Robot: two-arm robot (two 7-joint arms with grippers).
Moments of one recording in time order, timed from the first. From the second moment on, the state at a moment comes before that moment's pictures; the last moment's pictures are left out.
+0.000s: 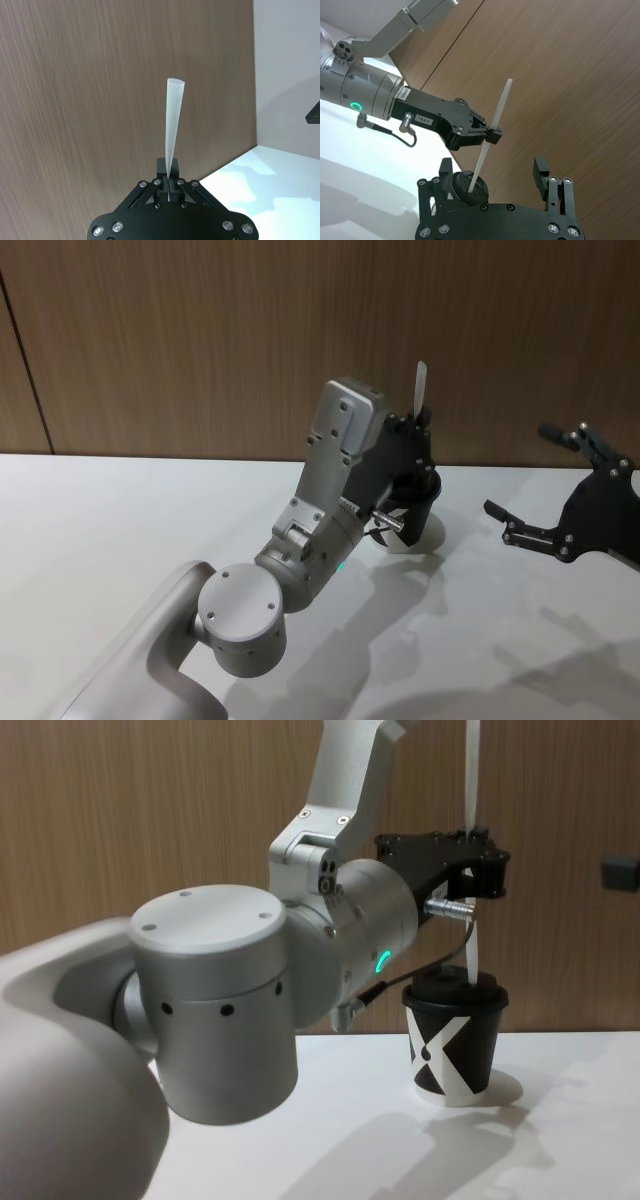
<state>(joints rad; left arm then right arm) -0.40 -0.01 0.52 -1.41 -0.09 -0.09 -0.11 0.07 0.70 -0.14 -1.81 0.17 -0.27 0.55</state>
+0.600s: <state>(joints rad) -0.40 -0.02 0.50 -1.39 -0.08 -0.09 -0.11 0.07 0.70 -0.14 -1.81 0.17 -0.27 0.55</state>
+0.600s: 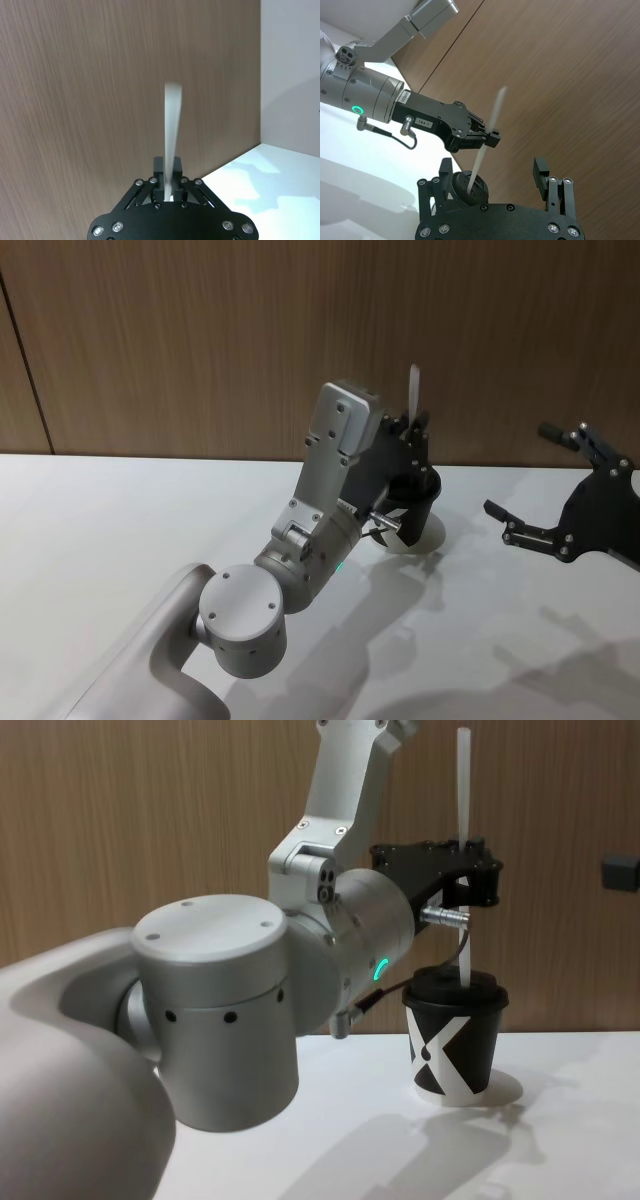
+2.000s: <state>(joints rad) -0.39 -0.03 0.49 -1.38 -0.08 -0.10 -0.11 0.08 0.70 -0.14 -1.81 0.17 -0.26 0.55</state>
